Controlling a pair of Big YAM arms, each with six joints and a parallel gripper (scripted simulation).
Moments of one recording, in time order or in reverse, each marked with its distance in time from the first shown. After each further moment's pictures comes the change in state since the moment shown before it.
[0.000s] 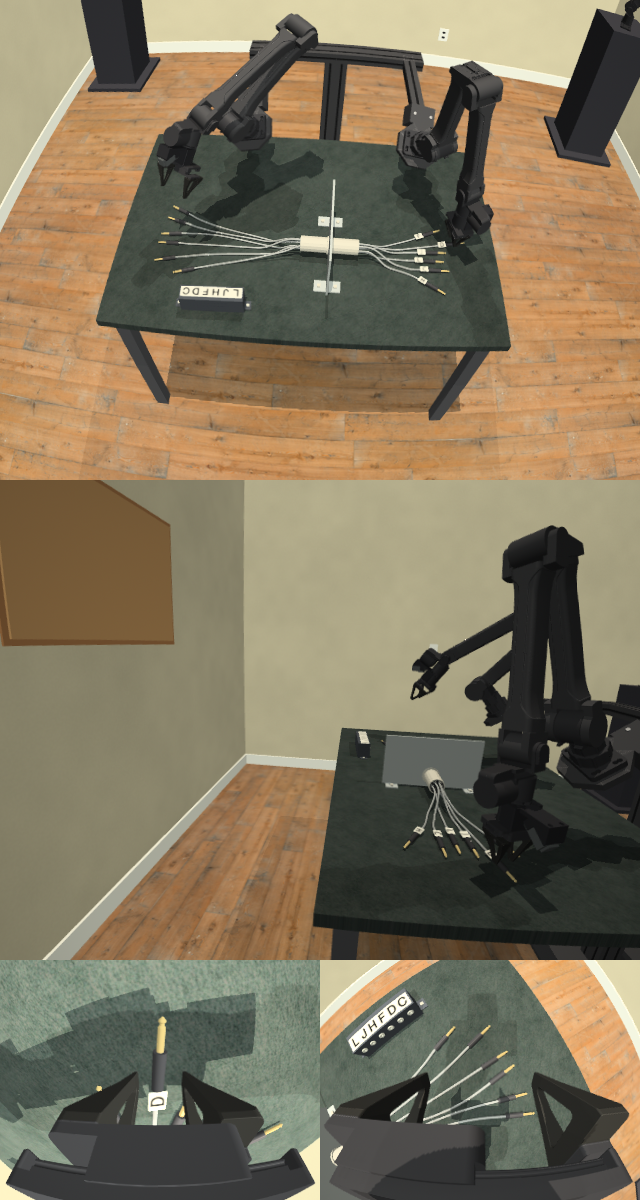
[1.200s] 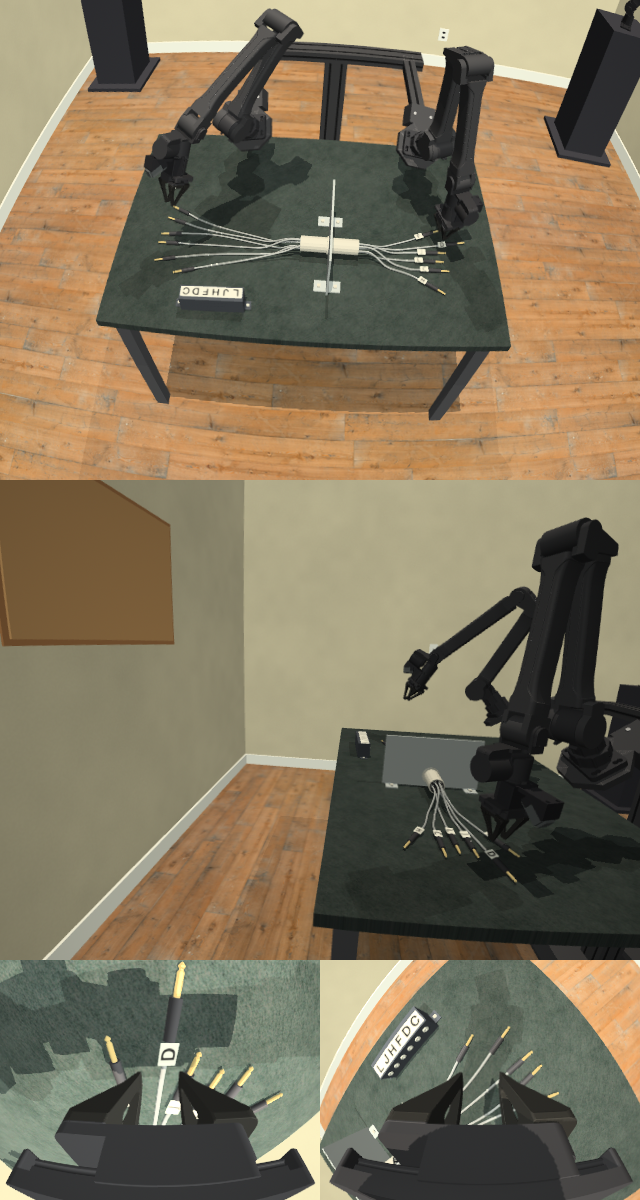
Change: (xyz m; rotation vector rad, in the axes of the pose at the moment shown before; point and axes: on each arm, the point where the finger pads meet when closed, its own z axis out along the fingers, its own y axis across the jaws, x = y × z) left arm 0.041 0.013 -0.026 0.043 0.030 -0.062; right arm -0.024 0.018 0.028 -0.069 0.082 0.236
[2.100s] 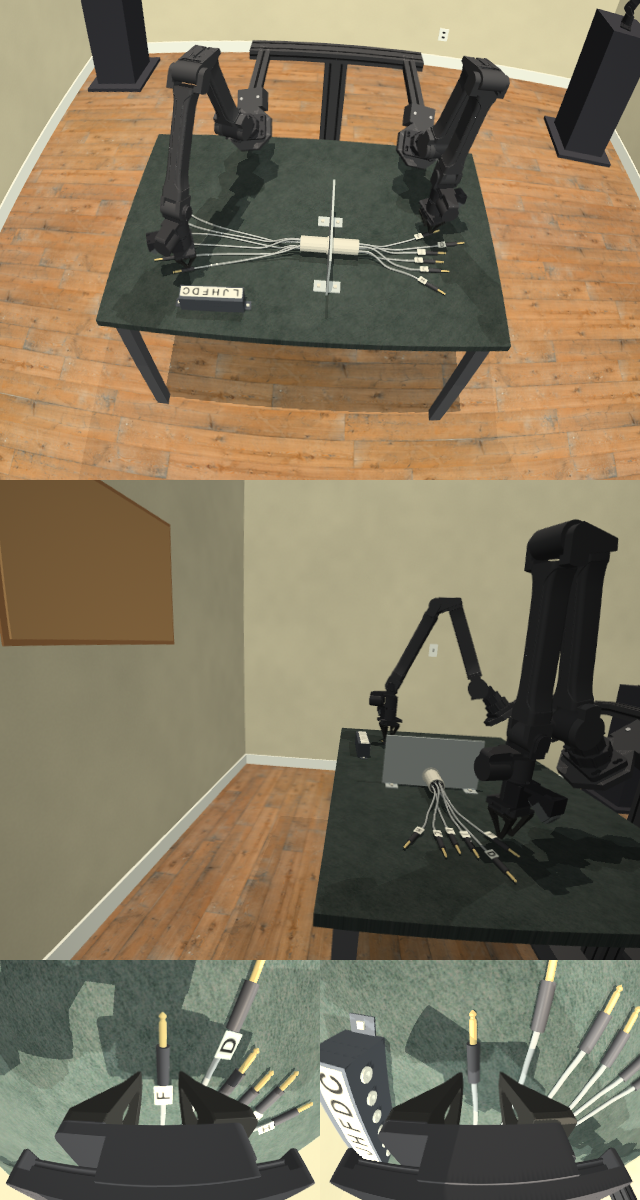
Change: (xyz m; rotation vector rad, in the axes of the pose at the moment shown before) left arm 0.026 0.050 0.018 -0.027 -0.032 -0.099; right arm 0.069 0.045 0.188 0.321 0.445 0.476
